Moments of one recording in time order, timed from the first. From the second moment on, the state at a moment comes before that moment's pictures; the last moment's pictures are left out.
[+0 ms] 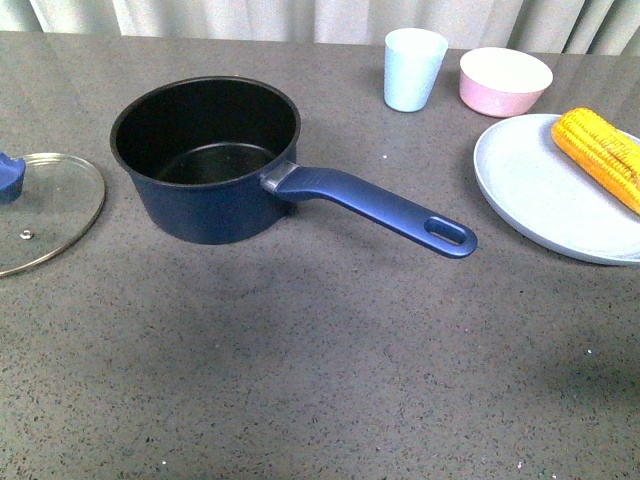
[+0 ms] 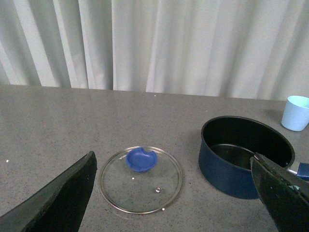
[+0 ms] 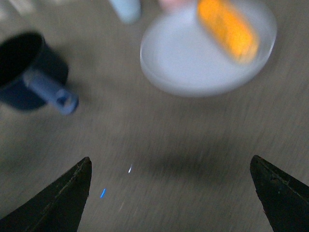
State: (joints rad) left arm 0.00 0.02 0.01 0.00 0.00 -0.01; right arm -0.10 0.25 0.18 -0.37 -0.27 0.15
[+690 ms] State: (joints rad) left arm 0.00 0.02 0.01 0.00 0.00 -0.01; right arm -0.16 1.44 0.73 0.05 -0.23 -0.21
